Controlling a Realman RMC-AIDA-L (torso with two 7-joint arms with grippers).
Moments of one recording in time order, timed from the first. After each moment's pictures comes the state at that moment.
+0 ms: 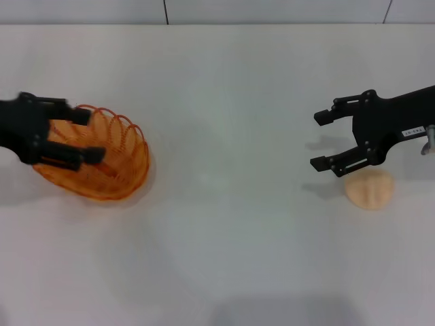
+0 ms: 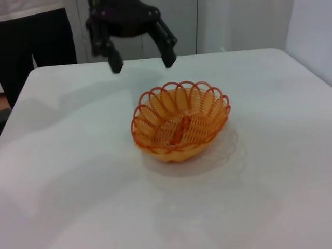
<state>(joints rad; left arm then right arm) -0.56 -1.91 0.68 0.95 2.19 1.84 -1.63 0.68 1.98 -1.00 -0.87 -2.08 -1.55 1.47</state>
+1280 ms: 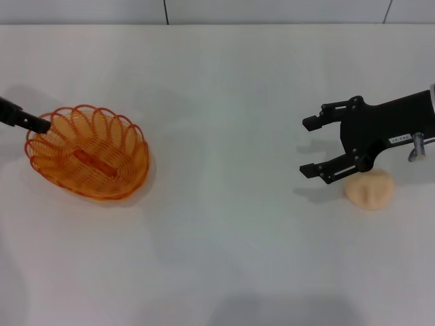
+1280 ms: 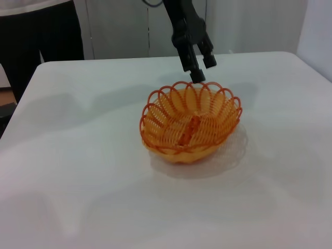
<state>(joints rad) -0.71 -1.91 0.77 0.91 2.72 1.42 -2.18 0.67 2.01 -1.02 -0.86 -2.07 -1.53 1.43</state>
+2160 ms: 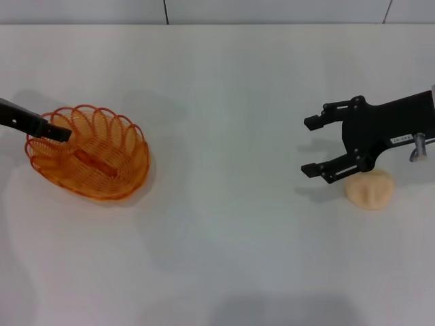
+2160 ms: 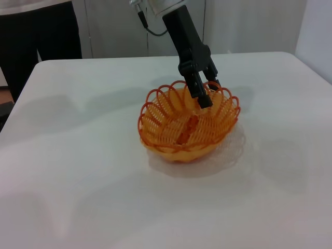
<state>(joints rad) -0.71 -1.95 0.77 0.76 2.69 1.22 -2.11 0.67 2.01 -1.02 -0.87 -2.07 -1.52 1.42</state>
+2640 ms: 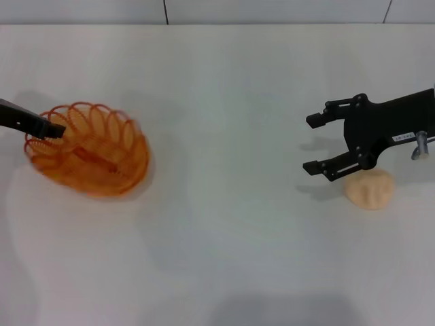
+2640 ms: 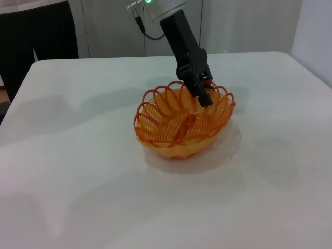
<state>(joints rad) -0.71 -1.96 0.77 0.73 2.69 1.18 -2.11 0.67 2.00 -1.02 -0.87 -2.07 -1.52 1.42</state>
